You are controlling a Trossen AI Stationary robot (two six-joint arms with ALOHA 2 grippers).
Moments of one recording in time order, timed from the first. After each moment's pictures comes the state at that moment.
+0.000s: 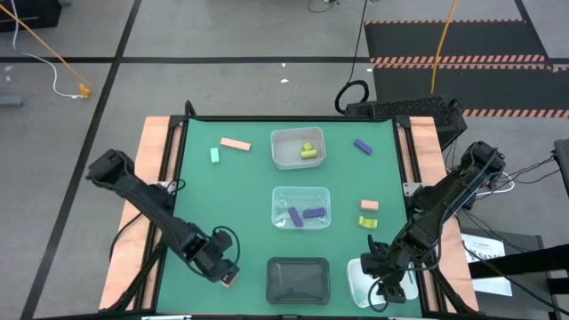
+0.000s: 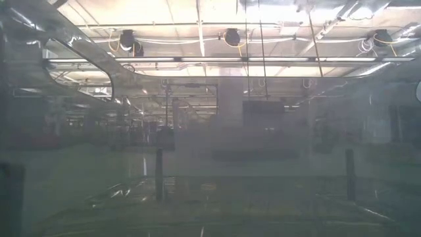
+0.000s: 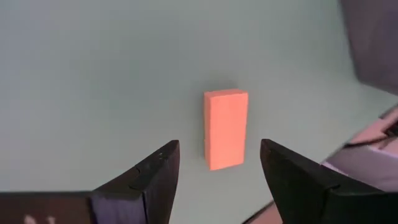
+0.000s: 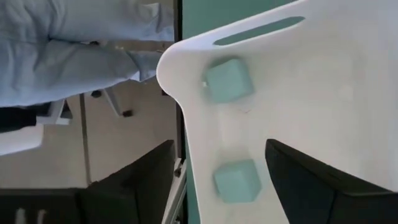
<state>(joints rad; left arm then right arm) -0.71 1.55 0.94 -0.58 0.03 -1.69 0.82 1.32 0.86 -0.52 -0.23 0.97</state>
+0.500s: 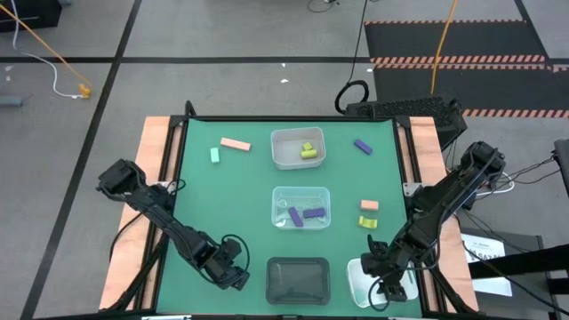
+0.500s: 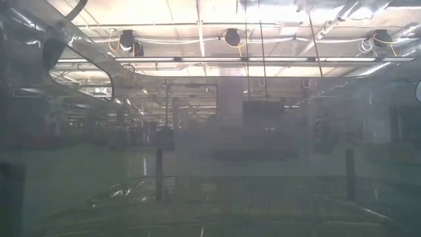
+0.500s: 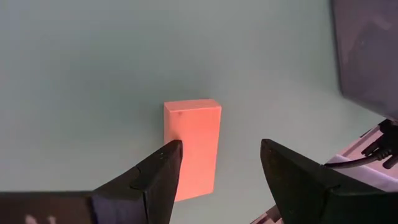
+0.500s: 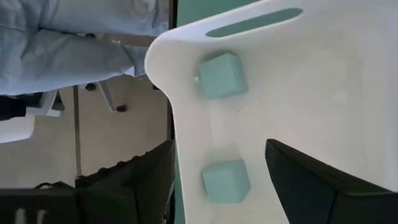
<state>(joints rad) -0.71 1.72 0.95 -0.38 0.03 -1.76 0.82 1.32 0.81 -0.49 -0.23 0.92</state>
